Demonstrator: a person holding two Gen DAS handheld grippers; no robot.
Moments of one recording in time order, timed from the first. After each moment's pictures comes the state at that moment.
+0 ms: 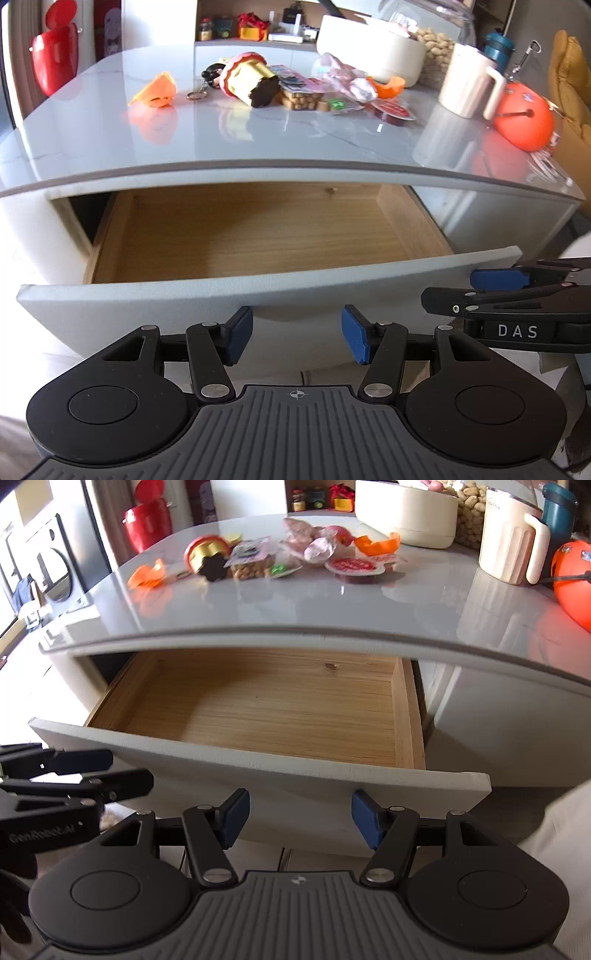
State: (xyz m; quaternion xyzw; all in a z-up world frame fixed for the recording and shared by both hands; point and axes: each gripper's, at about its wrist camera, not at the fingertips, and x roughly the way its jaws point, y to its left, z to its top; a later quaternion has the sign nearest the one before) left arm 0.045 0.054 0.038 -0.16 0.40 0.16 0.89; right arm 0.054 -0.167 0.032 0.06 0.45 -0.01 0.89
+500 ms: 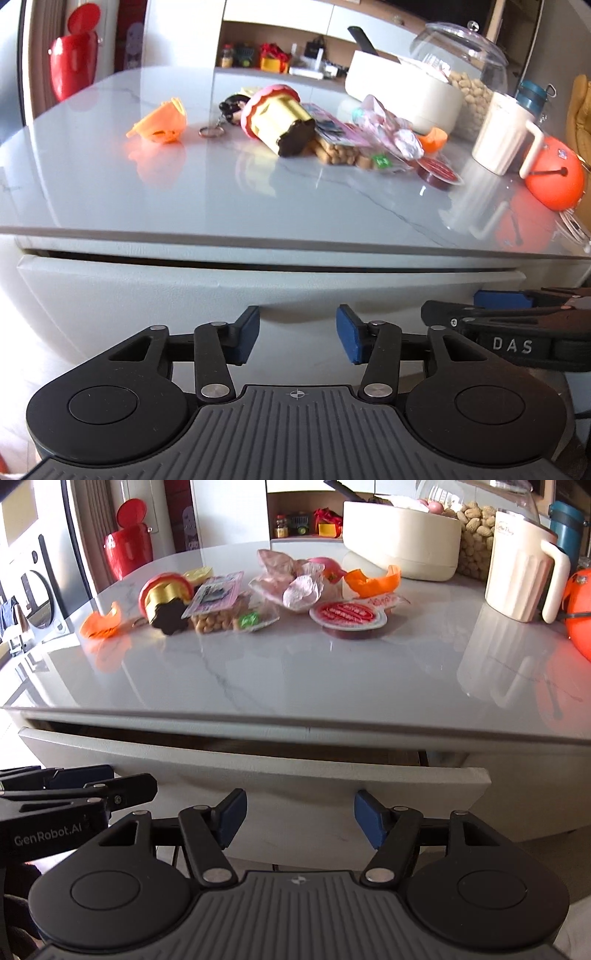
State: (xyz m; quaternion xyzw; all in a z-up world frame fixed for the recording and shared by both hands) left arm 0.087 0.093 0.022 -0.19 0.33 0.19 0.90; right arm 0.126 -0.177 0.021 0.05 0.41 -0.03 0.91
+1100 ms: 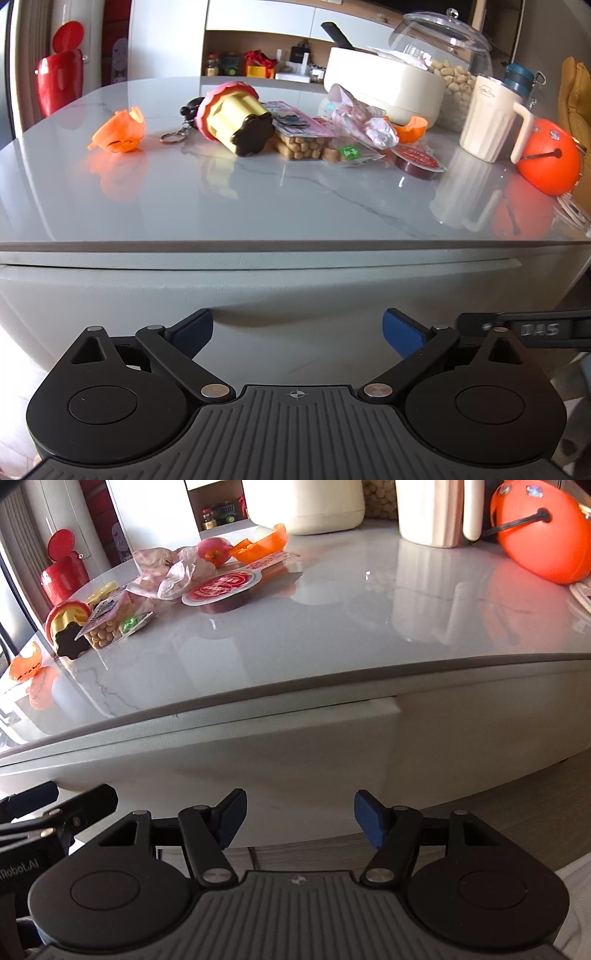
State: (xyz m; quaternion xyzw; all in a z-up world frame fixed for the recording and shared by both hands) left arm 0.107 0.072 0.015 -0.15 0.33 0.19 0.91; right arm 0.115 -0.234 -0.001 0.14 0.43 -0.11 0.88
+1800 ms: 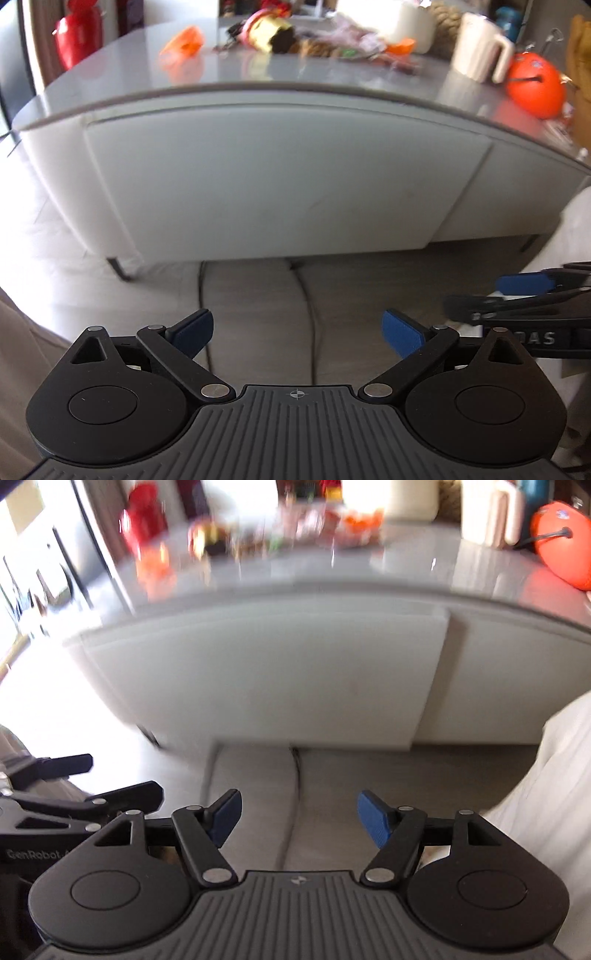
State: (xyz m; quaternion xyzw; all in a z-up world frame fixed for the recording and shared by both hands) left arm 0.004 0.018 0.009 -0.17 0.43 0.20 0.86; right arm 0.022 -0.162 -0.003 0.06 0.49 -0.01 0.87
